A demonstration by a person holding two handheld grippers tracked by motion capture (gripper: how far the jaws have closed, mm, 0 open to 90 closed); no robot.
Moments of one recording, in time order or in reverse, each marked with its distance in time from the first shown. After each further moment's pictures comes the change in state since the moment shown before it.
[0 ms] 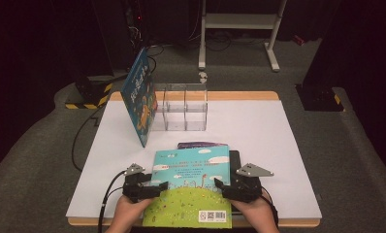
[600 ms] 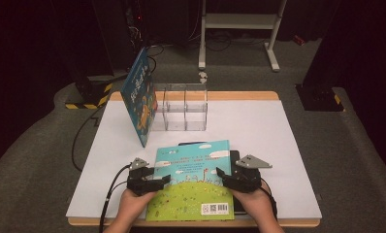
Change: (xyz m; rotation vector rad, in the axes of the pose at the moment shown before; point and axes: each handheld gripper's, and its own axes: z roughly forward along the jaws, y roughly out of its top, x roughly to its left) left arm -0.004 0.012 0.019 -0.043 0.022 0.031; right arm -0.010 0.019 0.009 -0.020 -0.079 -0.023
